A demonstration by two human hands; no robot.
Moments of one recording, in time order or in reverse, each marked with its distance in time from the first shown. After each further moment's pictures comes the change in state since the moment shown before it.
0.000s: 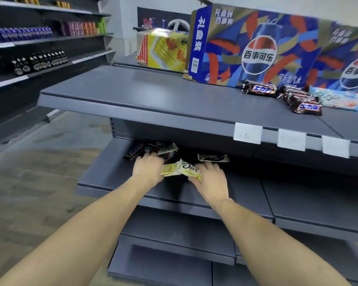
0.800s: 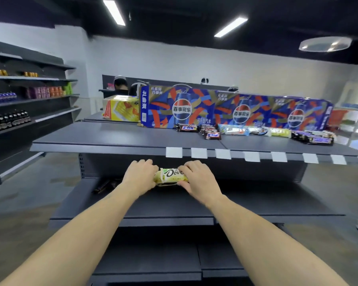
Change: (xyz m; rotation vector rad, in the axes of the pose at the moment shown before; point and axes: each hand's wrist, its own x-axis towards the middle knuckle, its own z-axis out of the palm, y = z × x) left_hand -0.119 0.094 -0.149 0.177 0.334 0.302; right_hand -0.114 0.040 -0.206 -0.160 0.354 -0.280
